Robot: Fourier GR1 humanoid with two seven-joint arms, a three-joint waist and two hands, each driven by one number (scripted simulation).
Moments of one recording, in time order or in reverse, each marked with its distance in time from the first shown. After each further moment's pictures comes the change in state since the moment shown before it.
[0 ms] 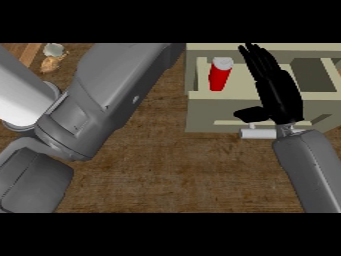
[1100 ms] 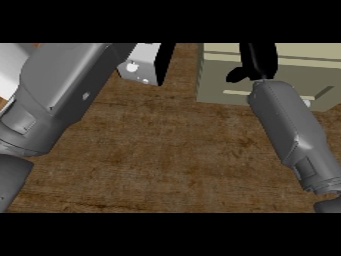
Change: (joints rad) left arm 0.171 0.163 -0.021 -0.229 -0.054 -0.062 0.133; right arm -0.493 0.067 -0.168 0.821 0.167 -0.465 -0.065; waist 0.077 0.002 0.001
